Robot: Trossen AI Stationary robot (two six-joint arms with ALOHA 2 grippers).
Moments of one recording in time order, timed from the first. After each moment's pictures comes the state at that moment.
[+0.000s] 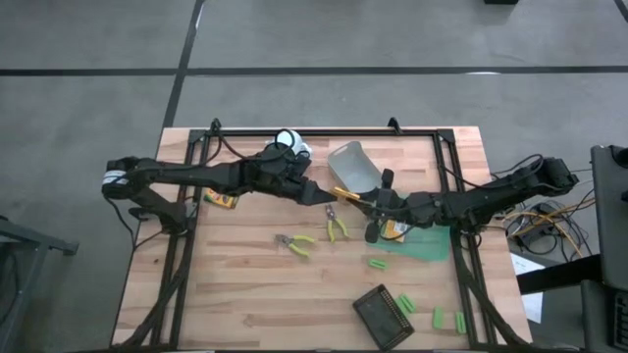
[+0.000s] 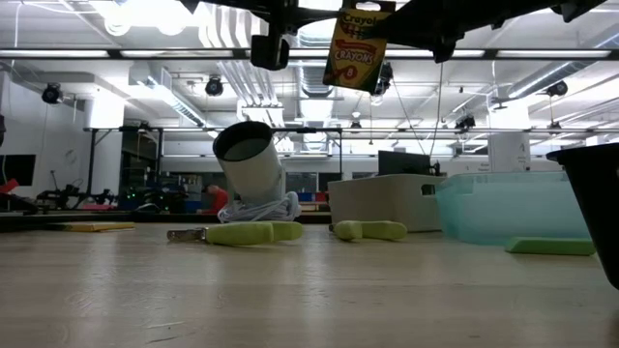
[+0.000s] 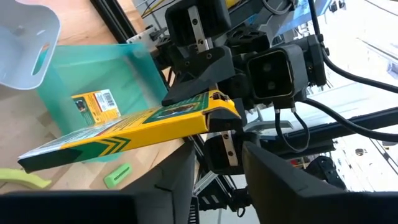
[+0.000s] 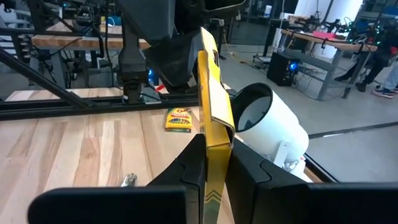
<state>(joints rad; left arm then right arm) 0.07 1.43 1.13 0.13 0.20 -1.08 0.22 1.19 0.63 0.42 0.54 0.01</state>
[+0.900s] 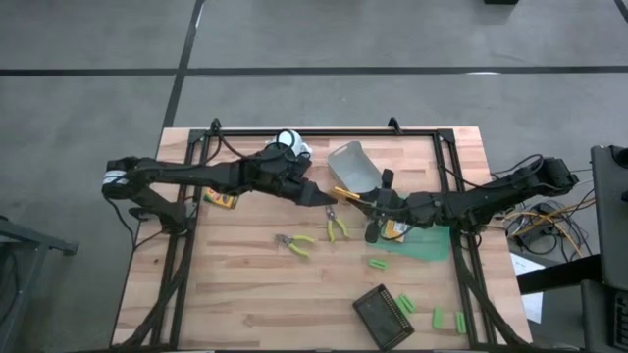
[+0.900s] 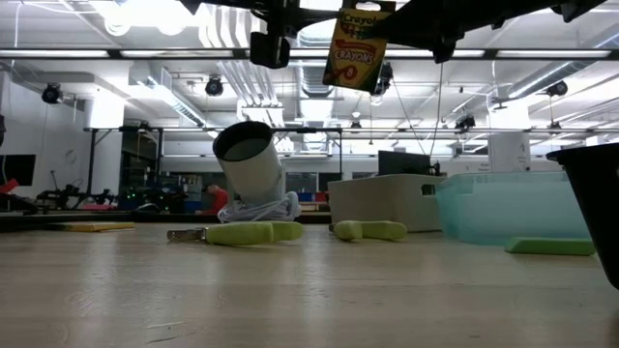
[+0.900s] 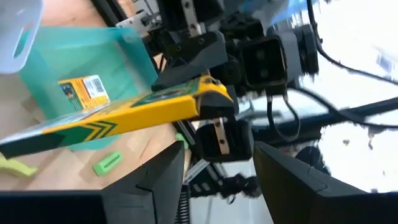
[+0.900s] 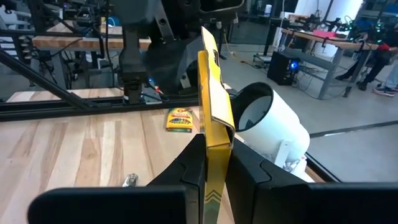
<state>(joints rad) 0.08 1.43 1.13 0.14 0.27 -1.10 0.22 1.19 0.63 0.42 0.55 0.02</state>
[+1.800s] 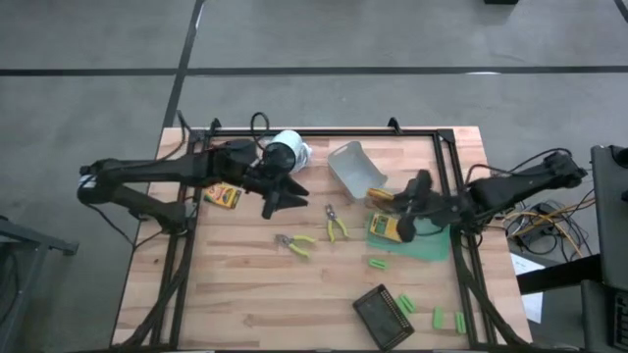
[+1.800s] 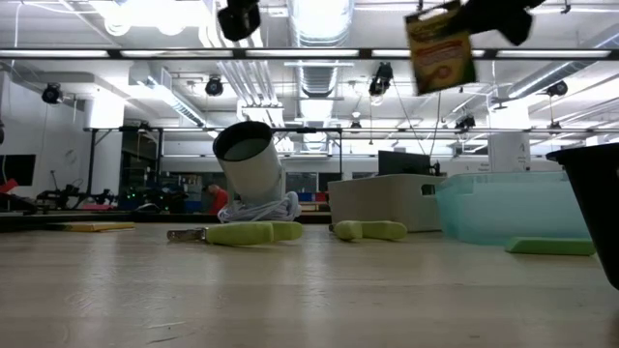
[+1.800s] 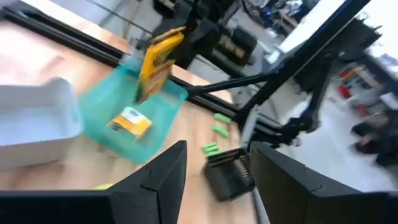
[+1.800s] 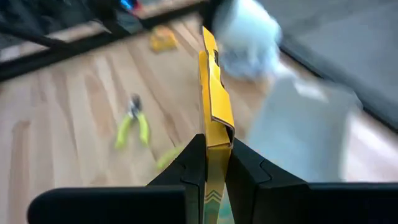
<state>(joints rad) 0.10 1.19 1.13 -0.19 0.30 -0.48 0.36 0.96 0.95 -0.72 0.63 0.67</state>
